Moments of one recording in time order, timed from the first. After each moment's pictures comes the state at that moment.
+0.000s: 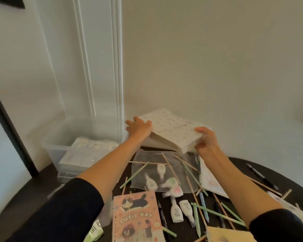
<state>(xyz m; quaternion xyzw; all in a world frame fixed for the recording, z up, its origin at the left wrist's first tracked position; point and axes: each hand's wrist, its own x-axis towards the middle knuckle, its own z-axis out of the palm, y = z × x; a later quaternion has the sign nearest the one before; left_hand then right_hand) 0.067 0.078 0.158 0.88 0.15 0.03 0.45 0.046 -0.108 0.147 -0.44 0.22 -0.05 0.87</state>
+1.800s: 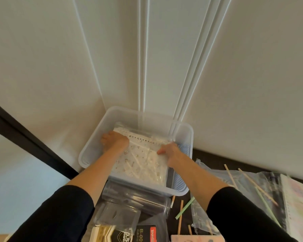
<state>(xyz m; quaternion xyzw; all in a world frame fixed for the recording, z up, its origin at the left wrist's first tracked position) 0.211 0.346 0.041 0.87 0.41 -0.15 0.24 0.226 0.186 0.021 -0.69 0.29 0.30 0.60</state>
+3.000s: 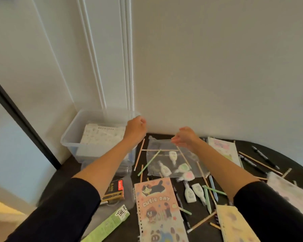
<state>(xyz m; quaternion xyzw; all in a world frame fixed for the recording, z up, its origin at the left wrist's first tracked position) 0.064 0.161 0.164 0.89 0.03 0.04 0.45 0.060 -0.008 0.163 -0.74 0.23 0.16 0.61</state>
